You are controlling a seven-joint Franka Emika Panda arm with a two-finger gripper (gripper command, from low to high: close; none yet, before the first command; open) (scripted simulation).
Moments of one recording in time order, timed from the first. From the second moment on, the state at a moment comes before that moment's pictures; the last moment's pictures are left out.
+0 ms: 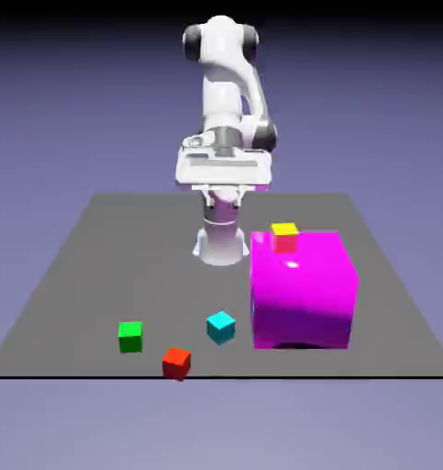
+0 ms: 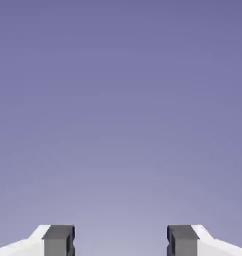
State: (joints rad) arm -0.02 -0.53 0.02 -2.79 0.01 3.01 0.78
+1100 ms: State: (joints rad) arm -0.47 0.25 0.38 -2.54 0.21 2.57 1.42
